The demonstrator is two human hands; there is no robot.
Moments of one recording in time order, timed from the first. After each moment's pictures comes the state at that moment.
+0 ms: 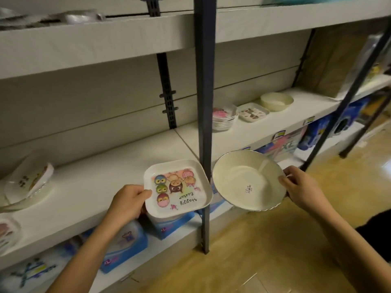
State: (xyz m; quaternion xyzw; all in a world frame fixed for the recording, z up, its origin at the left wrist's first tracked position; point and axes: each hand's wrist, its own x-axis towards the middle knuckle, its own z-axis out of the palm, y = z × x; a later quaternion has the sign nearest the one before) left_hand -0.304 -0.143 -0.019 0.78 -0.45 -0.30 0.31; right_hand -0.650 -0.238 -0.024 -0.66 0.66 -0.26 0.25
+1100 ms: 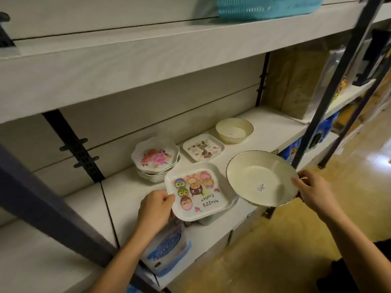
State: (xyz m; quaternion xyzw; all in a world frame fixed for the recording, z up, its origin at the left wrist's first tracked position) left_hand -0.513 -0.451 -0.032 0.76 -0.54 -0.25 0.28; right_hand -0.839 -0.503 -0.020 -0.56 0.72 -0.31 0.28
